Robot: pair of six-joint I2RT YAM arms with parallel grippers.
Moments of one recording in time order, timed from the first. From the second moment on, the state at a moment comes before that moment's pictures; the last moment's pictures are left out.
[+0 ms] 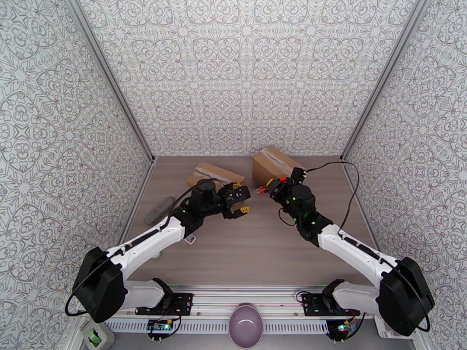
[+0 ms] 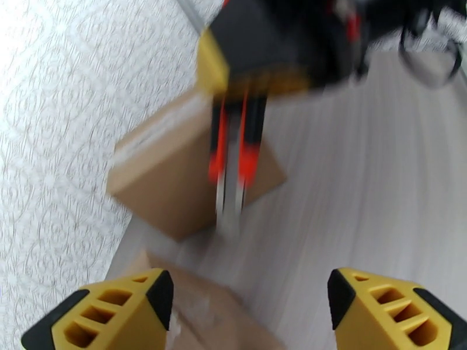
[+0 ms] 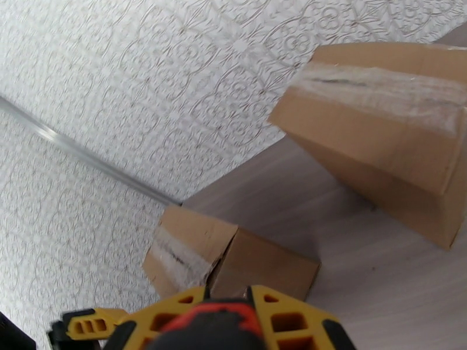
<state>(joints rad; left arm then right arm) -0.66 1.35 0.97 0.01 0.36 0.55 0.56 1.25 0.76 0.32 0.05 0.92</state>
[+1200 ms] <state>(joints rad) -0.76 1.63 1.23 -0.12 0.26 0.39 0.56 1.18 0.69 0.35 -0.09 0.82</state>
